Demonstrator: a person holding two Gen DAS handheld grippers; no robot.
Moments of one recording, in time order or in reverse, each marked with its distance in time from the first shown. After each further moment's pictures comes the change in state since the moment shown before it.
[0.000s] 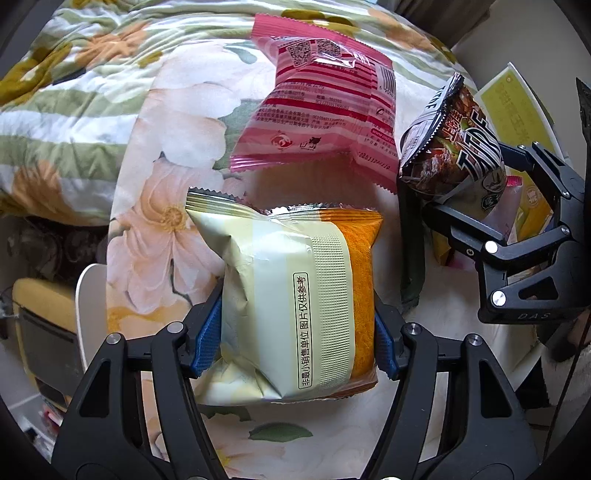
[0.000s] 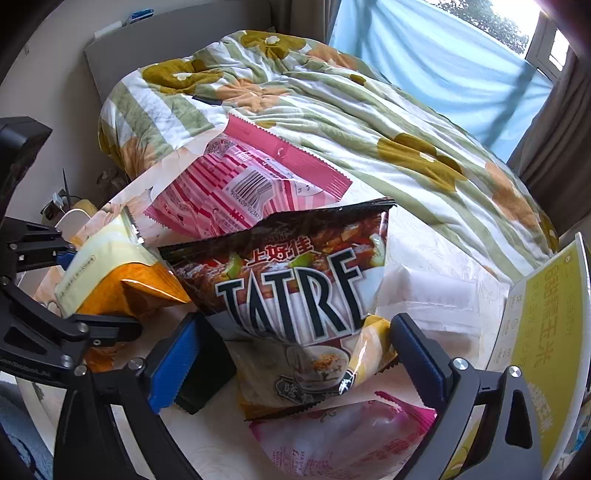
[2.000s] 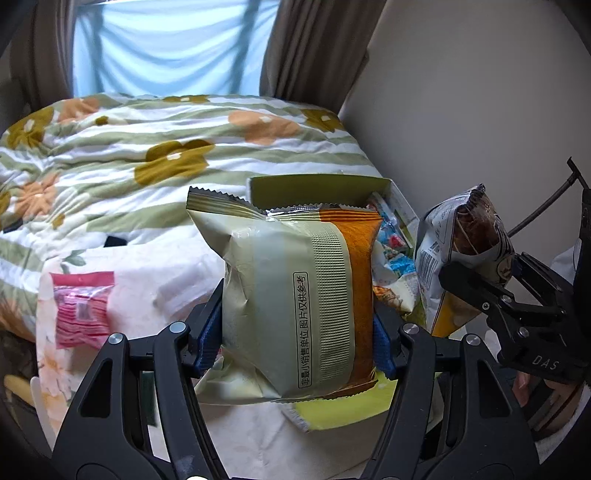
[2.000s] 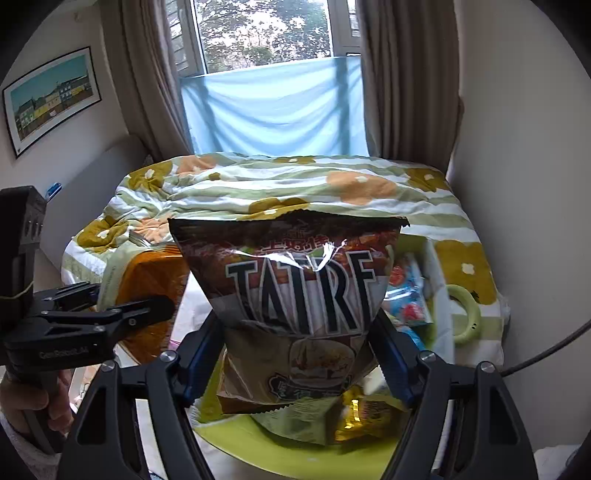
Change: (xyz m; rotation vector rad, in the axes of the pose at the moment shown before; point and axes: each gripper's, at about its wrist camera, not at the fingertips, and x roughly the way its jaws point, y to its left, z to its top) left arm -0.118 -0.330 0.065 0.244 -0.336 -0.159; right arm -0.260 -0.210 -0.126 0.554 -0.273 -0.138
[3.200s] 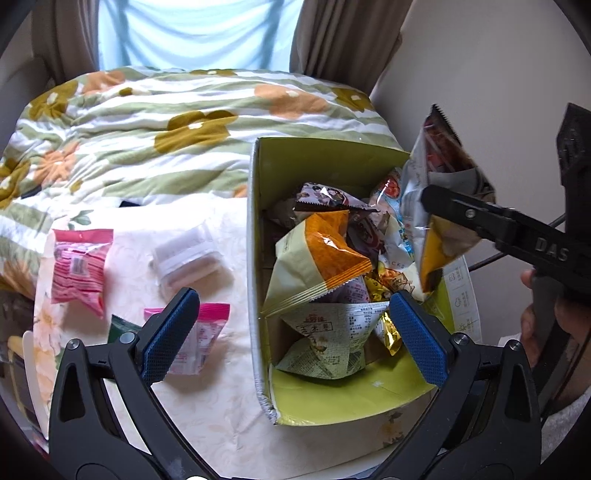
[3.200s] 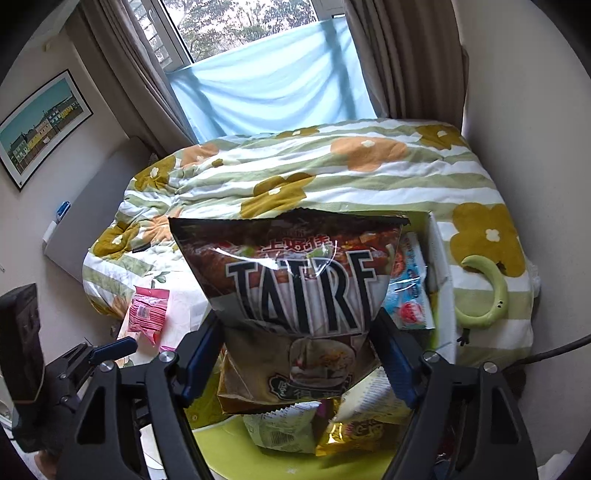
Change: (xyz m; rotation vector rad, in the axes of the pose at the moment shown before) left arm 0.020 -0.014 -0.024 -0.083 0.070 0.125; right arm 0.056 -0.048 0.029 0.105 0.142 0.146
